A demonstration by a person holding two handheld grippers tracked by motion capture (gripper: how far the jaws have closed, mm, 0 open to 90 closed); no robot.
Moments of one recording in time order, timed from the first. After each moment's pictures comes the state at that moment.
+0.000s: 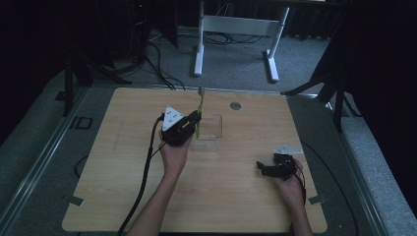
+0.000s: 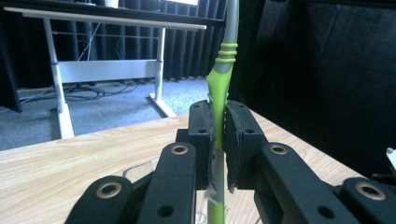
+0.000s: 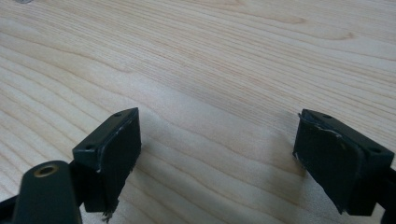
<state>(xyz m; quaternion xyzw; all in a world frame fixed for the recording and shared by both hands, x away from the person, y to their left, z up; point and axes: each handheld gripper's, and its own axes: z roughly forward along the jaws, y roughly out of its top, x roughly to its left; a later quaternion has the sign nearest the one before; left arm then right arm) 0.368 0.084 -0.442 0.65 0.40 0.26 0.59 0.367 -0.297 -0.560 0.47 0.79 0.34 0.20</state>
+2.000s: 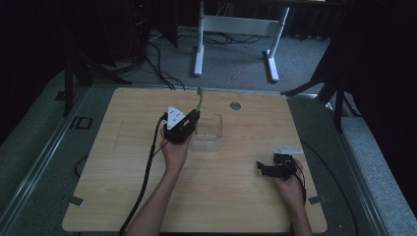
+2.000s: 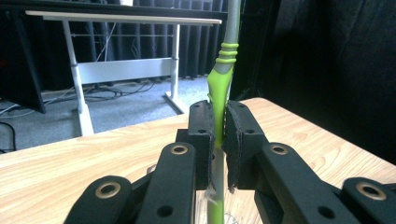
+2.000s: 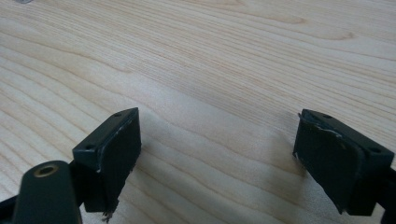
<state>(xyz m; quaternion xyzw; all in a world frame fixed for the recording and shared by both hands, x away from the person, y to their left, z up) 0.389 0.082 -0.463 0.66 0.40 0.29 0.57 0.367 -0.297 -0.560 0.47 0.79 0.34 0.20</state>
